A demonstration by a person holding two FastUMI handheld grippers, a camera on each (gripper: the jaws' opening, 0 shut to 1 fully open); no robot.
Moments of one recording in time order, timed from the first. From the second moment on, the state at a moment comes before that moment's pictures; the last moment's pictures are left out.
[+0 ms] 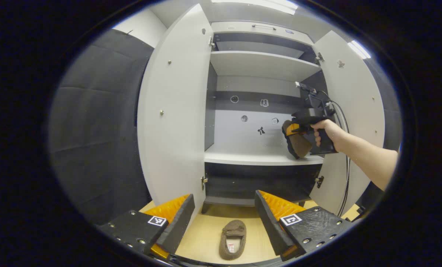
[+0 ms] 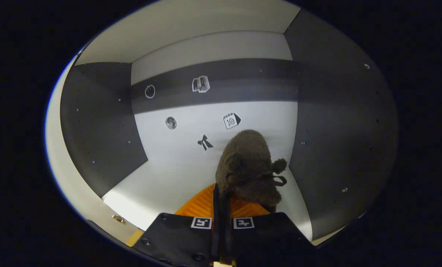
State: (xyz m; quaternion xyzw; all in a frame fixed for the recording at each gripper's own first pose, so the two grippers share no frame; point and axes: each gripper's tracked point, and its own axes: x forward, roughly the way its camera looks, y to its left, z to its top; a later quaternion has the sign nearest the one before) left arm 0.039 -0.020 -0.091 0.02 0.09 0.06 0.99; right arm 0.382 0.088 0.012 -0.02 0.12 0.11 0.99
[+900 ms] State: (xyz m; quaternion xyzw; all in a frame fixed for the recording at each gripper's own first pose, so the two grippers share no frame) left arm 0.033 -0.021 -0.120 0.02 0.13 0.05 0.99; right arm 0.292 0.083 0.046 -0.02 0.05 0.11 0.99
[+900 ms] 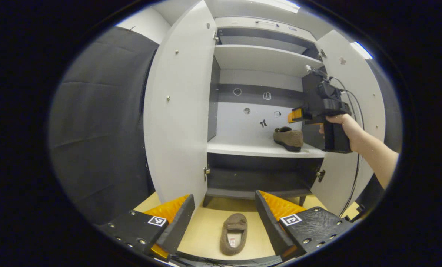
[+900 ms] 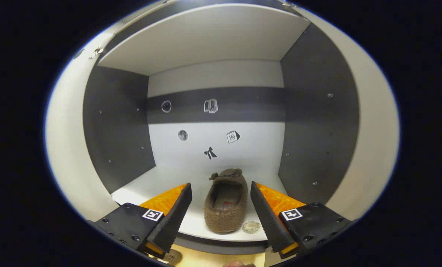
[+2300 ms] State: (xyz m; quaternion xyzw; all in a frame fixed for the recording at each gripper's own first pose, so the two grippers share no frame) left arm 0.030 -0.014 -0.270 0.15 0.45 -0.07 0.88; right arm -0.012 -0.045 -0.070 -0.01 0.11 -0.10 0.99
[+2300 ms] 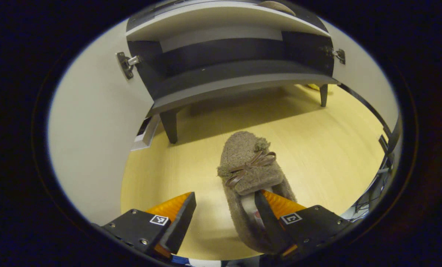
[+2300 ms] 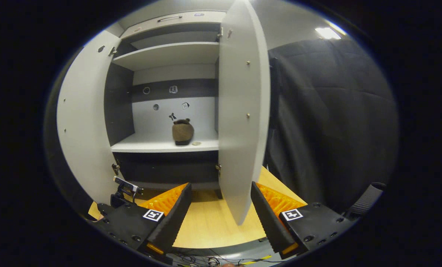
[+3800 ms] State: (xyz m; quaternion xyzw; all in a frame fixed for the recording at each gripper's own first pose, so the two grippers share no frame) left arm 0.049 -0.034 -0.172 0.04 0.41 -0.03 0.91; right arm -0.014 -0.247 -0.051 0.03 0.07 -0.21 0.98
